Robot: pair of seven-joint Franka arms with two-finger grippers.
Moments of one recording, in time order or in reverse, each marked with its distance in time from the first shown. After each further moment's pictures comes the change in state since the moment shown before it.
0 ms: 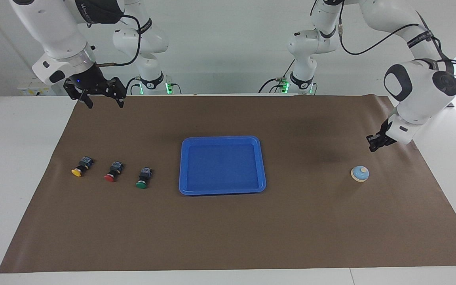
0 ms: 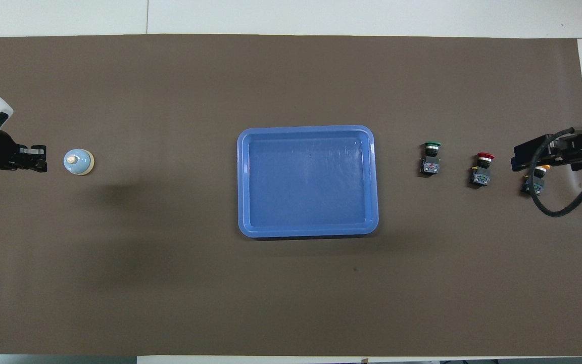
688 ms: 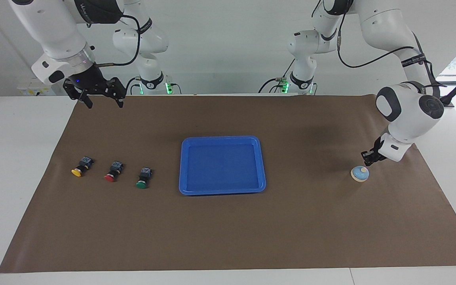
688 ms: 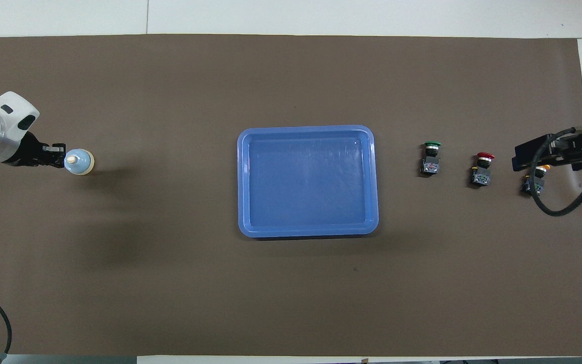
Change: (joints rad) left arm 0.003 0.119 -0.006 -0.008 -0.019 0.153 0.000; right arm -0.004 0.000 0.000 0.000 0.000 0.000 0.000
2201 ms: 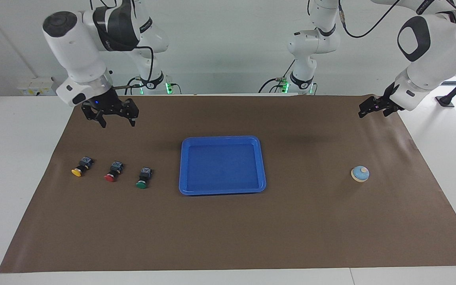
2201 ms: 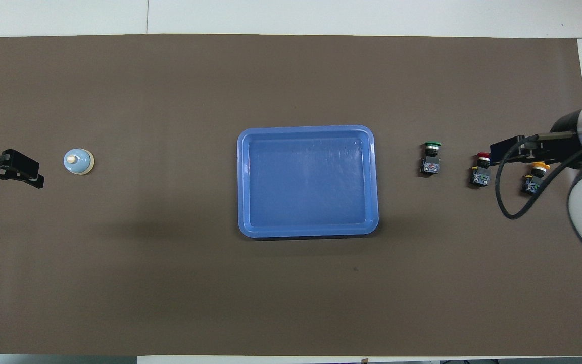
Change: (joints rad) left arm -0.031 -0.276 -0.020 0.216 -0.003 -0.680 -0.001; right arm 0.047 -0.026 0.015 -0.327 -0.015 0.385 0.019
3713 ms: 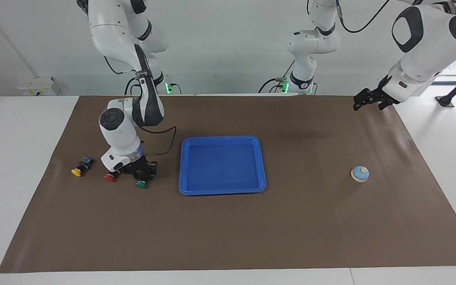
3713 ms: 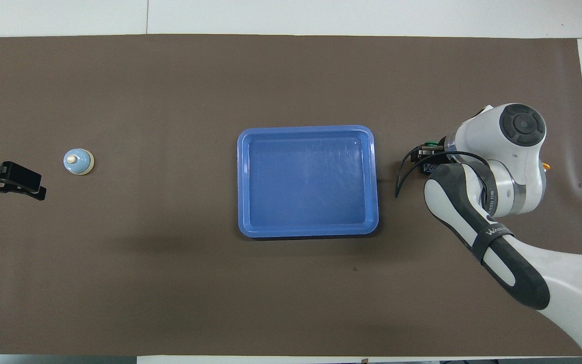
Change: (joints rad) left arm -0.032 -0.047 0.002 -0.019 0.000 -0.018 0.000; right arm 0.015 0.346 -0.004 -0.136 -0.038 0.508 0.115
